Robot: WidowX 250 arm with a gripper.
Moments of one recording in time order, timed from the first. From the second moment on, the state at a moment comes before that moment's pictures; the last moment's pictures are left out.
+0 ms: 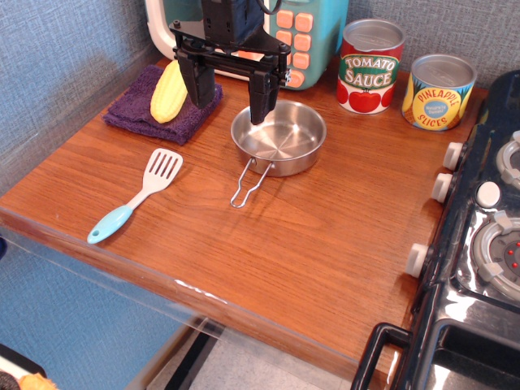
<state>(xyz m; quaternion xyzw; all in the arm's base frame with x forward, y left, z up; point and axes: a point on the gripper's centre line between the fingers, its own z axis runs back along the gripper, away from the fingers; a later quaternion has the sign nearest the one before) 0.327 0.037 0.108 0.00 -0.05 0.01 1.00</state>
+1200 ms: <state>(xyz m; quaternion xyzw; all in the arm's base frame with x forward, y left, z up) 0.237 0.119 0.053 0.02 -0.01 -0.03 1.00</state>
